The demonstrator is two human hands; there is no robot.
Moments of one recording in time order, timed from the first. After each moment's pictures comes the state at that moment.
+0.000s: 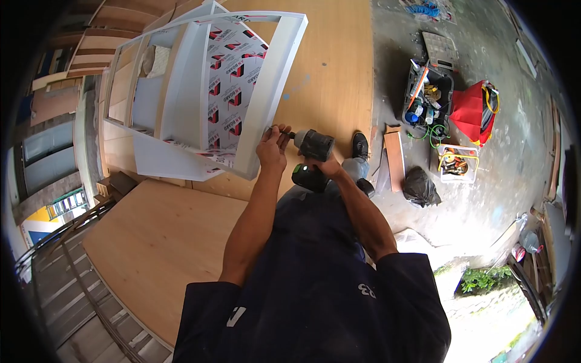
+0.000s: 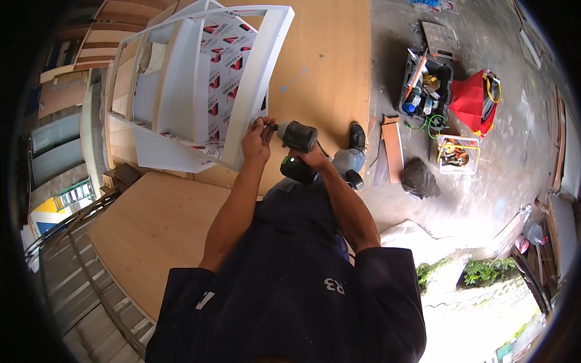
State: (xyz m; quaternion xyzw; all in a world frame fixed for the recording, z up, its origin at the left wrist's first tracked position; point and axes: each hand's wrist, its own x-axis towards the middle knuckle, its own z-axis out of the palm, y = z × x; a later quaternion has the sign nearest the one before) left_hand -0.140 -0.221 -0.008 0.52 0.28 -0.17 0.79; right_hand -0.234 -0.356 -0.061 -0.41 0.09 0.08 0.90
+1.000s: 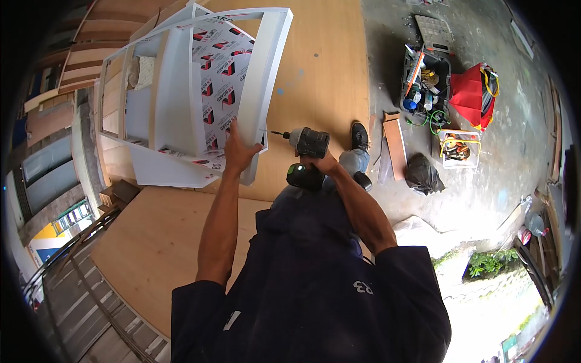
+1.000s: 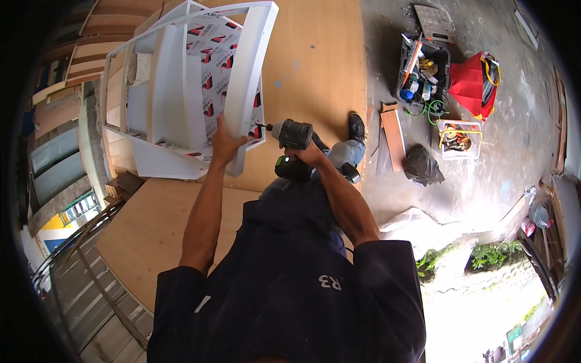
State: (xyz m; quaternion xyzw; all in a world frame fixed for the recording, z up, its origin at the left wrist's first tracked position) left_hand -0.086 -0.157 0.033 0.94 -0.13 -0.18 0.26; right_hand -0.231 -0.352 -0.074 -0.40 0.11 0.12 0.90
